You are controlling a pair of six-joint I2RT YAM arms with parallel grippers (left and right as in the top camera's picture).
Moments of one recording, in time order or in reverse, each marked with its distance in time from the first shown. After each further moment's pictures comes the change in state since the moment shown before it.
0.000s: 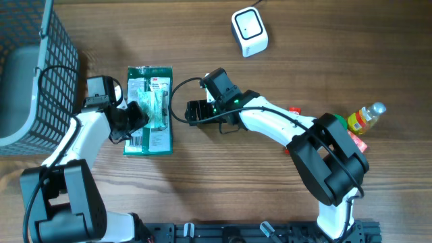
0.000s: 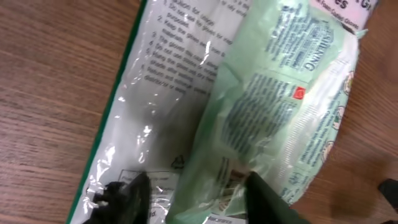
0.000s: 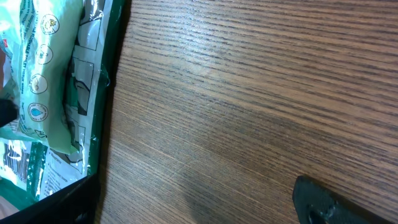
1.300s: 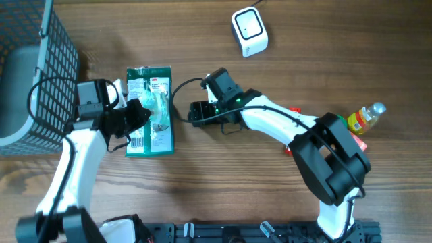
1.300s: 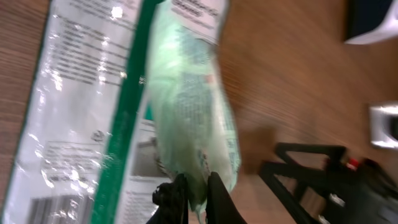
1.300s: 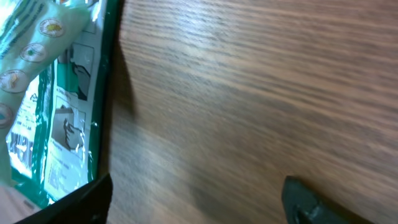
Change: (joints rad) left arm 0.000 -0.237 -0.046 -0.013 0.200 0.002; right arm -0.023 -0.014 -0.006 -0.041 -0.056 -0.027
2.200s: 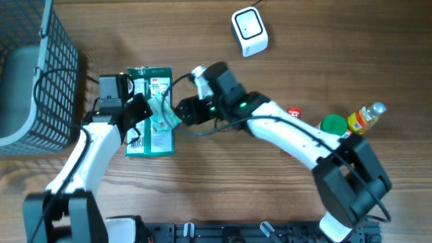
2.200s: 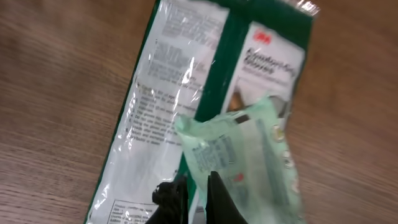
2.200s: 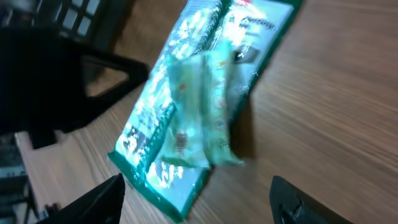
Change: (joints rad) left arm -0.135 0.106 0.000 0.159 -0.424 -0.045; right arm 0.074 -0.146 -0.014 0.144 -0.053 -0.074
